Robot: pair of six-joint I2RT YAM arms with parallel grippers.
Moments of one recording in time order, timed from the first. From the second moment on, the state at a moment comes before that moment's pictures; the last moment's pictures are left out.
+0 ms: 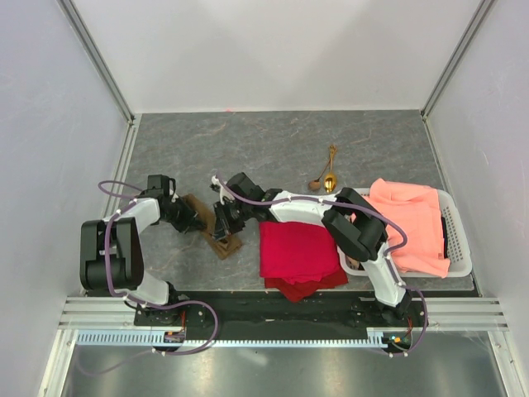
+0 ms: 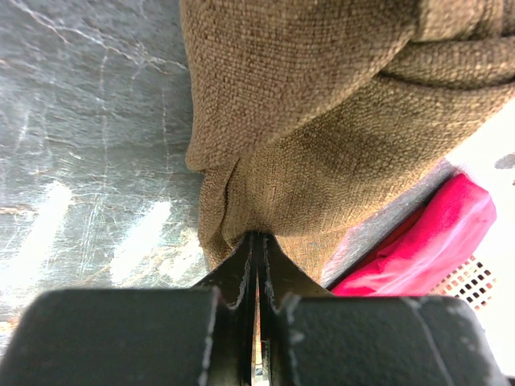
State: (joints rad) left arm 0.08 1.51 0.72 -0.44 0.38 -0.72; right arm 0.96 2.14 1.54 -0.13 -0.51 0.58
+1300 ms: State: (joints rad) left arm 0.23 1.72 0.97 -0.44 0.46 -0.61; right arm 0.94 2.22 1.49 -0.01 -0.52 0.58
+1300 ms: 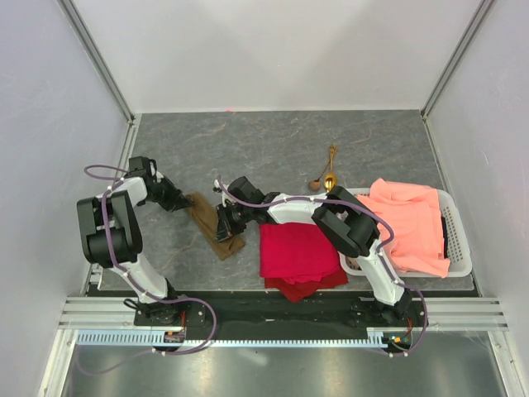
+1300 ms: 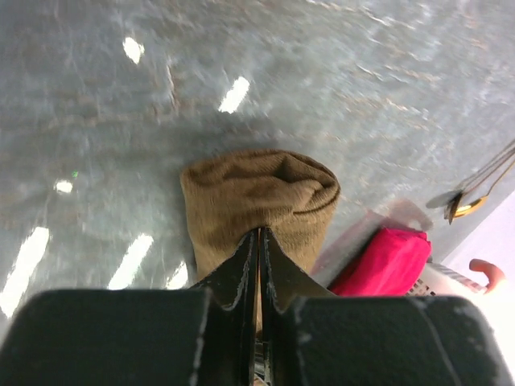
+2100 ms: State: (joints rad) left arm 0.25 1.20 1.01 -0.62 0.37 -0.62; right arm 1.00 2.14 1.71 -0.30 -0.29 0.44
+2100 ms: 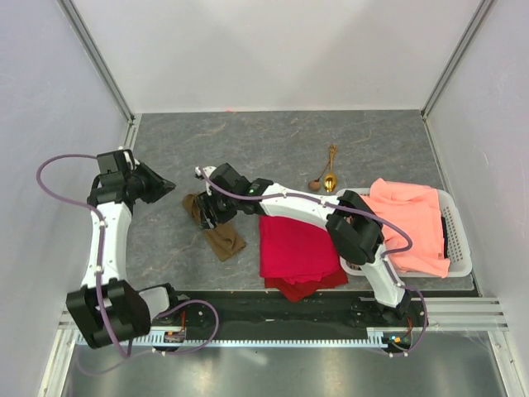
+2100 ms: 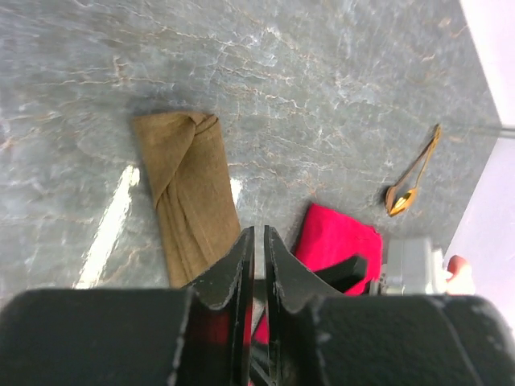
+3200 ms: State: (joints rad) left arm 0.31 1.10 1.00 -0.71 0.35 -0.63; right arm 1.26 2.45 2.08 -0.61 0.40 0.32
